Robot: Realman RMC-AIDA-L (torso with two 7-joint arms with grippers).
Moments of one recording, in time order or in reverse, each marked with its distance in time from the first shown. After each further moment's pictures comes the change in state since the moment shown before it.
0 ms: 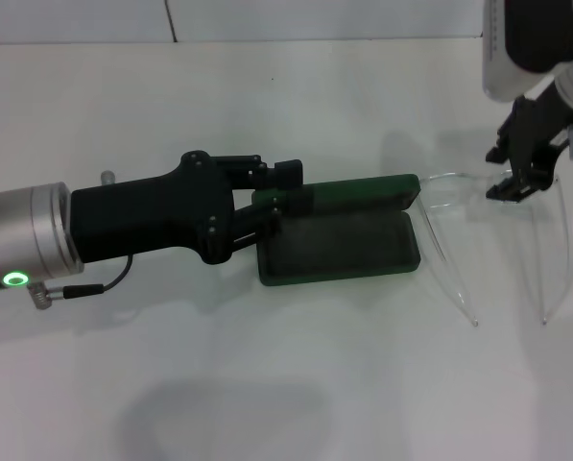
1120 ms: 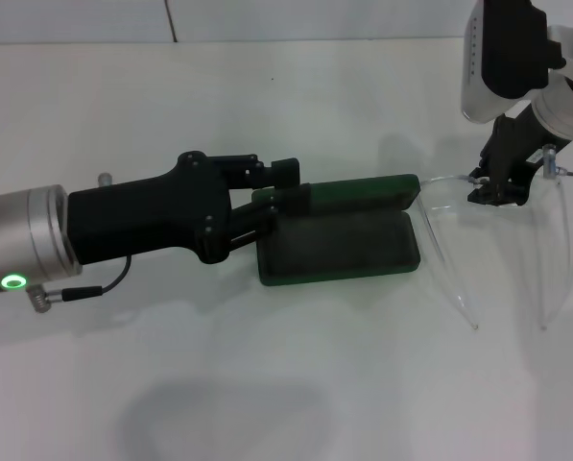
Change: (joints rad) left arm 0.006 0.000 -0.002 -0.013 -0.014 0.001 0.006; right arm 0.014 0.001 -0.045 0.145 0.053 0.146 0.013
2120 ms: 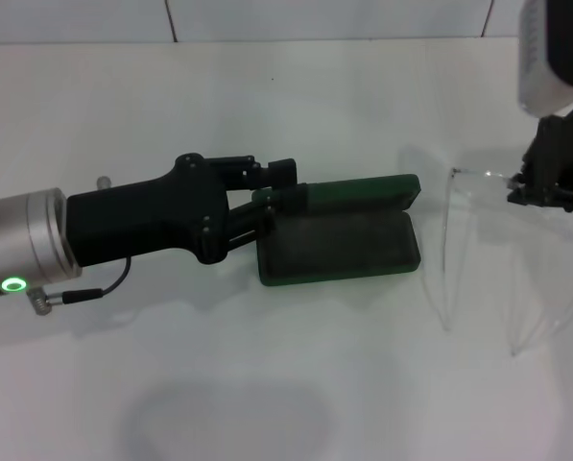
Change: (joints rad) left arm -0.008 0.002 -0.009 -0.038 -0.008 0.005 0.019; right arm -0.181 0.001 -0.024 -0.444 0.017 -0.292 0.070
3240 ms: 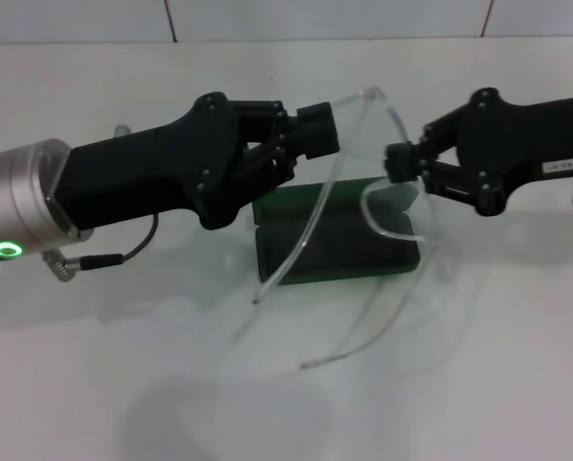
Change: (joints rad) left arm -0.097 0.002 0.010 -0.071 -0.185 0.182 -0.002; right arm -0.317 0.000 0.117 -0.010 0.956 0.004 -0.251
